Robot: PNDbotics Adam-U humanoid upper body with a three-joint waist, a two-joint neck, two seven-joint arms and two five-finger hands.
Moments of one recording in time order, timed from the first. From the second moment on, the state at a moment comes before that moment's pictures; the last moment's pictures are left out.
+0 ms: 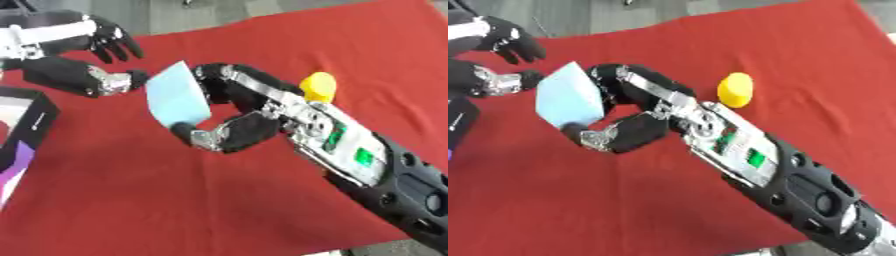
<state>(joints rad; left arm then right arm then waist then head) -0.90 0.60 -0.45 -1.73 -0.25 0.33 -0.69 -0.62 -0.47 0.59 -1.93 -0.24 0.25 0.05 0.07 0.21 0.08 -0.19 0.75</state>
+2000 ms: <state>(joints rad) -0.91 0.57 -0.42 -1.83 -0.20 0.39 -0.82 -0.62 -0.46 0.60 -1.91 -0.17 0.22 0.08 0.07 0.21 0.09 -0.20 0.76</state>
